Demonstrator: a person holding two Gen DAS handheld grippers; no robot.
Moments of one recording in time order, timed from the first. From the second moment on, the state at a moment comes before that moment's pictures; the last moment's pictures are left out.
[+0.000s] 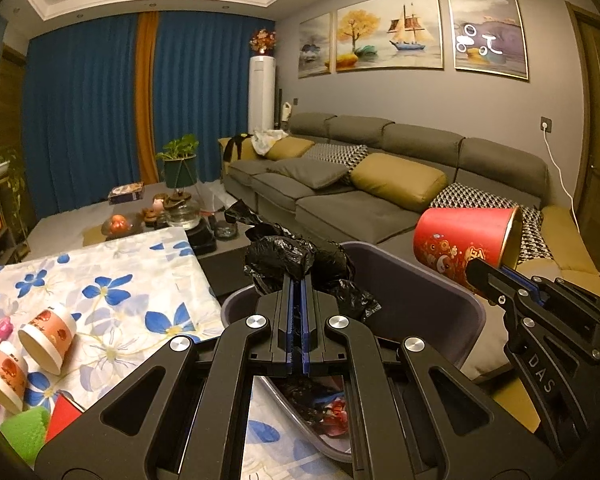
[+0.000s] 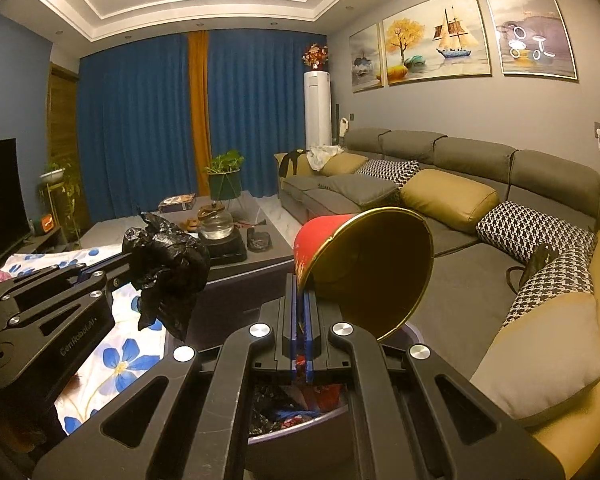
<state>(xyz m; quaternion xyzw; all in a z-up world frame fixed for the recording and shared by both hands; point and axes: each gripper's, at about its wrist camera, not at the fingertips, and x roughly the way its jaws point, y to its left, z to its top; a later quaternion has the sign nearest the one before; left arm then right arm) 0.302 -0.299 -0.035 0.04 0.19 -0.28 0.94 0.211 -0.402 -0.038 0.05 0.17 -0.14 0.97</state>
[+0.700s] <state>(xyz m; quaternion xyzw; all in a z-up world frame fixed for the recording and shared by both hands) 0.315 -0.309 -0.048 0.03 0.21 -0.31 0.93 0.226 -0.403 -0.042 0.06 0.18 -0.13 0.97</state>
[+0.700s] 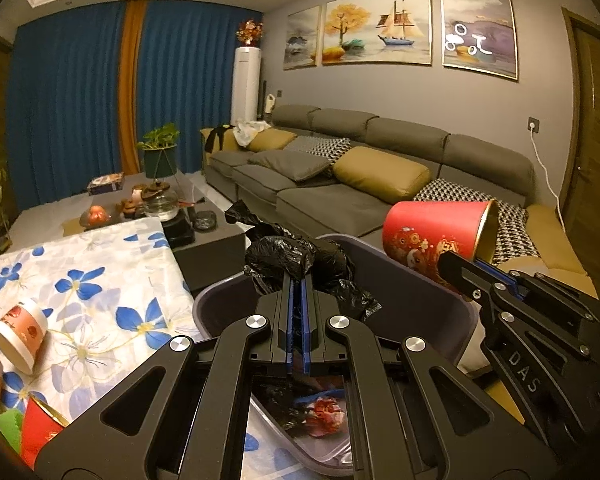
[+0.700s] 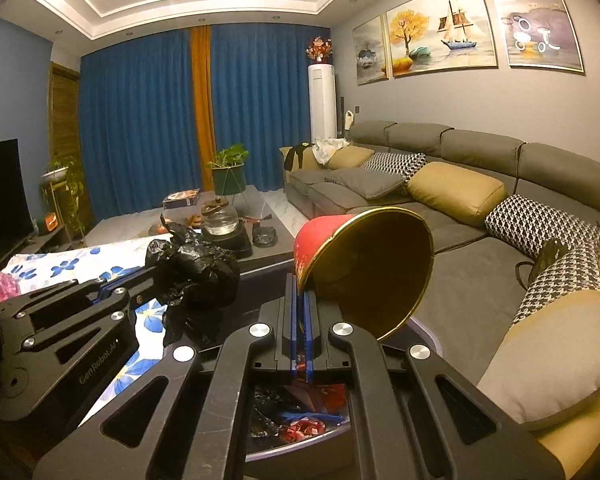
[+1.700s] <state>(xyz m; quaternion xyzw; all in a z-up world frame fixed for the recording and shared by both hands) 0.264 -0.167 -0.026 0.00 0.16 -0.16 0.97 0.187 -0.357 -0.020 0.07 0.15 -0.13 0.98</state>
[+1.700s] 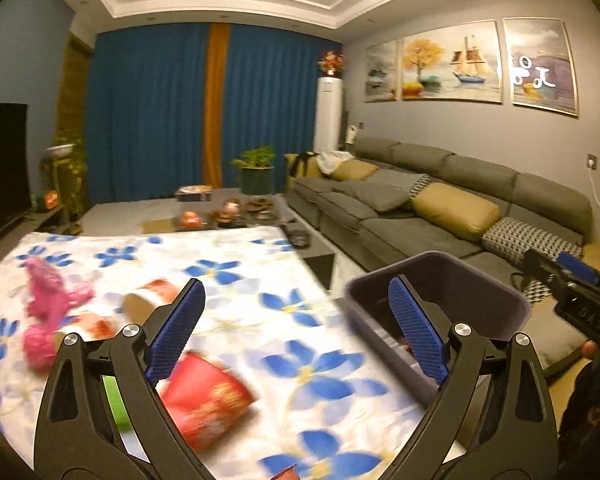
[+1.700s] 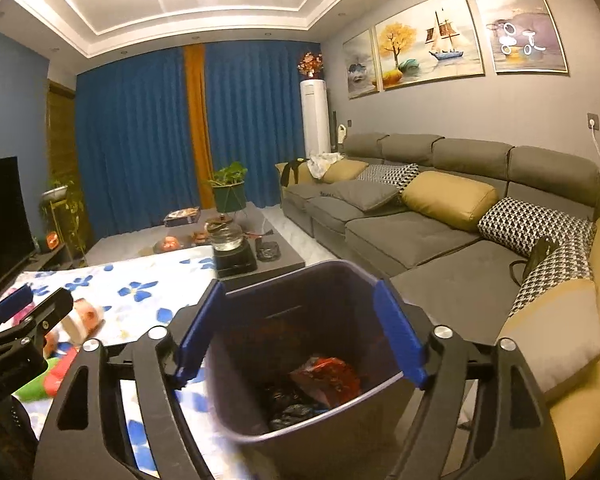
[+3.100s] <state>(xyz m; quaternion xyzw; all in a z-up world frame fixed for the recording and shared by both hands) 0.218 0.096 -0.058 -0.06 0.18 0.07 0.98 0.282 -0.116 -0.112 0.06 0.32 -0.04 0.94</state>
